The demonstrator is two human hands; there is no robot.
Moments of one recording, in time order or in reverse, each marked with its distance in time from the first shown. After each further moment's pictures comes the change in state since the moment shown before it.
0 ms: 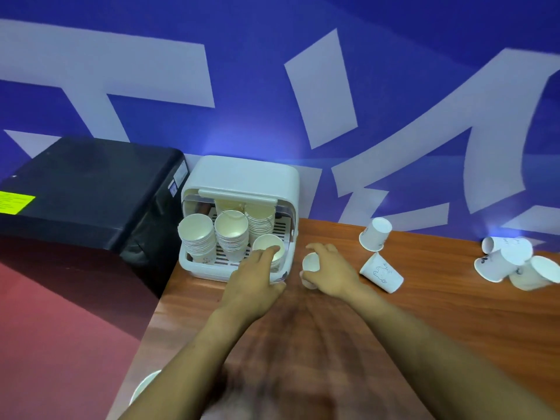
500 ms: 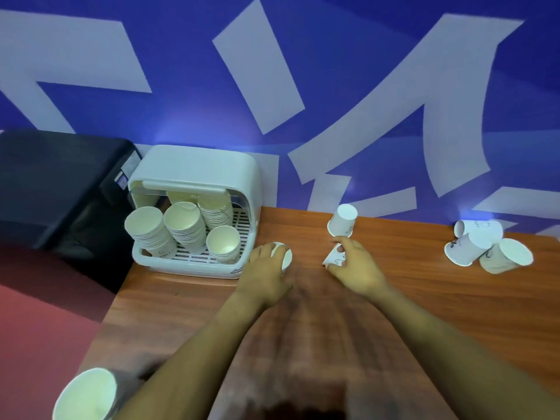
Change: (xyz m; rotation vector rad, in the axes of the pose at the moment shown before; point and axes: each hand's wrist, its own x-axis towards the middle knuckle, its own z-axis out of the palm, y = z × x) left_hand 0.040 0.078 0.084 0.156 -0.103 0.041; right_hand -0.023 0.126 -0.059 0.134 0.089 0.092
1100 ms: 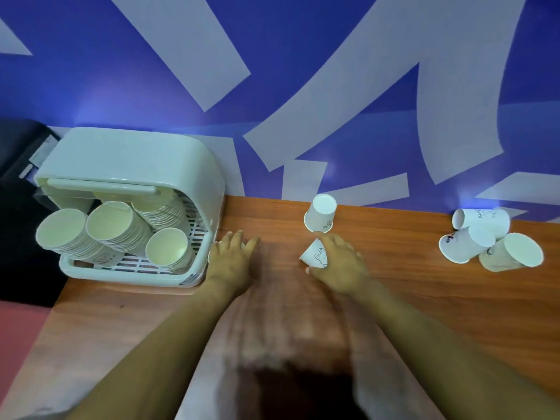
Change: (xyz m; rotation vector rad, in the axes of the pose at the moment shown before) left_hand 0.091 -0.004 0.049 0.396 -0.193 -0.133; right_hand 0.063 0.068 -0.002 -0.226 -0.123 -0.004
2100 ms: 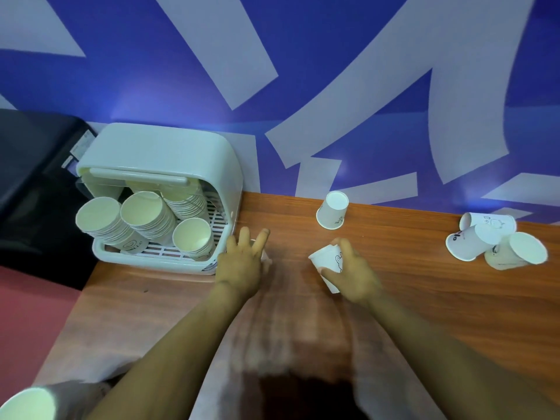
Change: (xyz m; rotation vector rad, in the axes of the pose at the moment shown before) left_hand -0.041 -0.002 -0.001 -0.058 0.185 -0.051; right_hand -0.034 -0.001 0.014 0.219 0.019 0.063
